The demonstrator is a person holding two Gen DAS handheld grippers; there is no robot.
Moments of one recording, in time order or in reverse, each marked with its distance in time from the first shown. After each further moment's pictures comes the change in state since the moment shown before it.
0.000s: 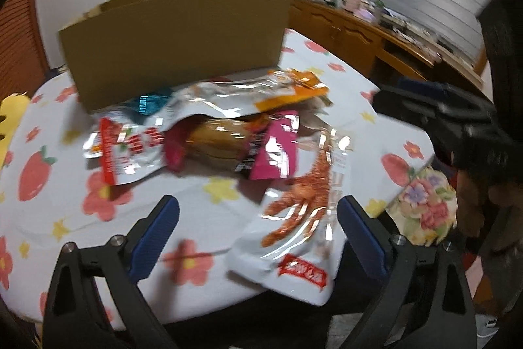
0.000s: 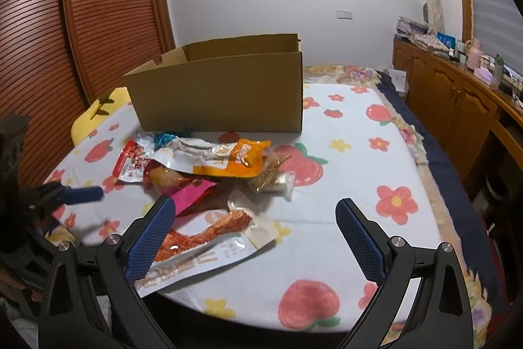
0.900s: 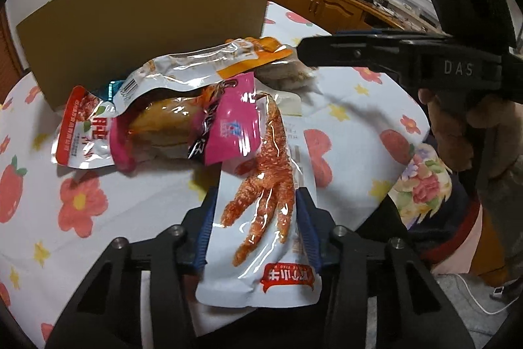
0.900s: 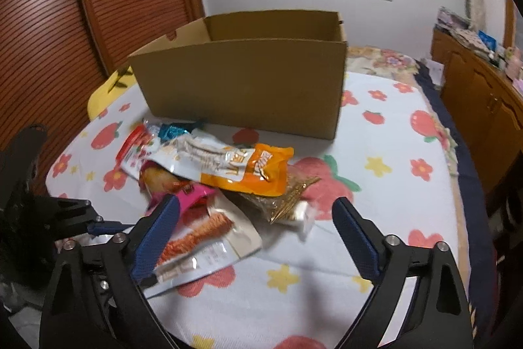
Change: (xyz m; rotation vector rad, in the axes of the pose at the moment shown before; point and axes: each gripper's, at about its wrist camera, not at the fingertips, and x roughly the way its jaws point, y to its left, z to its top) left arm 0.021 0.017 0.003 0.057 0.106 -0.082; right arm 0.062 0.001 0.037 -0.083 0.162 0.156
